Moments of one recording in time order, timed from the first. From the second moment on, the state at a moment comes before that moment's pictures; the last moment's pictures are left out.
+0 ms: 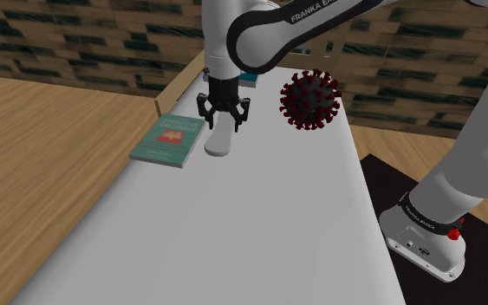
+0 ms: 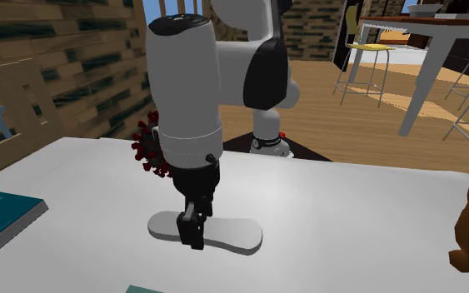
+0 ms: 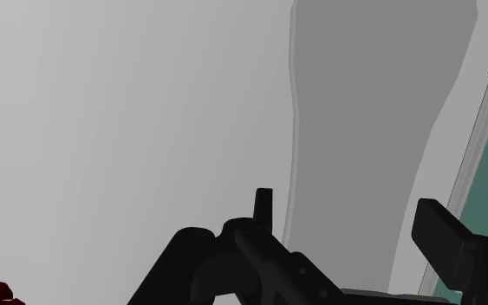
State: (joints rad) arm -0.02 0.23 0.65 -1.92 -0.15 2.12 1.45
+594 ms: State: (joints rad) arm -0.04 0.18 0.65 -1.87 -0.11 2.03 1.41
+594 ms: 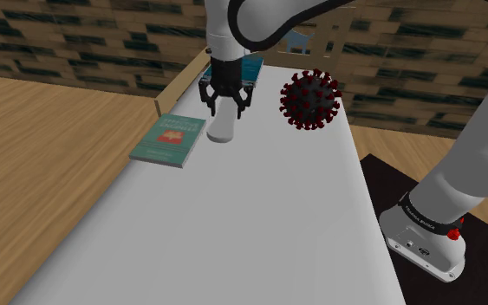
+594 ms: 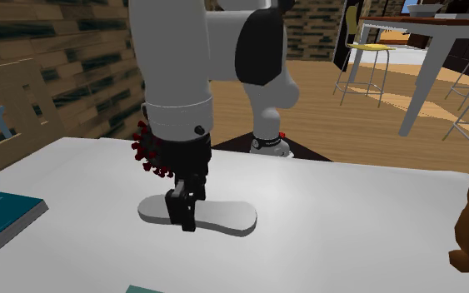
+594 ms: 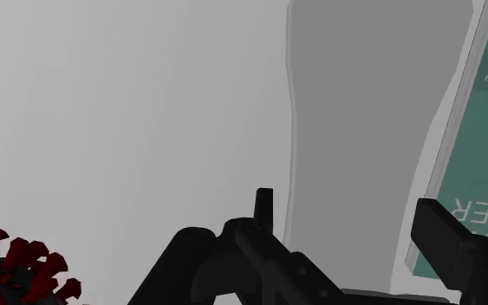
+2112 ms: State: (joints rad) arm -0.35 0.16 0.44 -1.85 -0.06 2.01 0.87
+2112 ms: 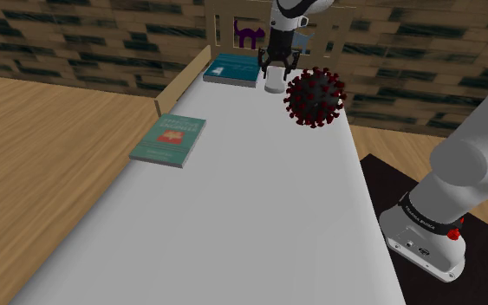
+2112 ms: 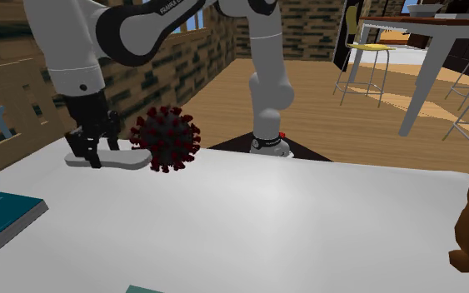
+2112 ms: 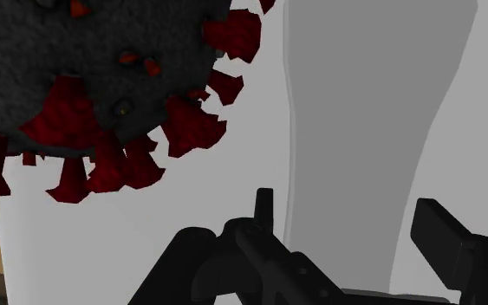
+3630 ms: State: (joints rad) arm -0.47 0.41 0.33 -1.67 -0.12 2.06 0.65
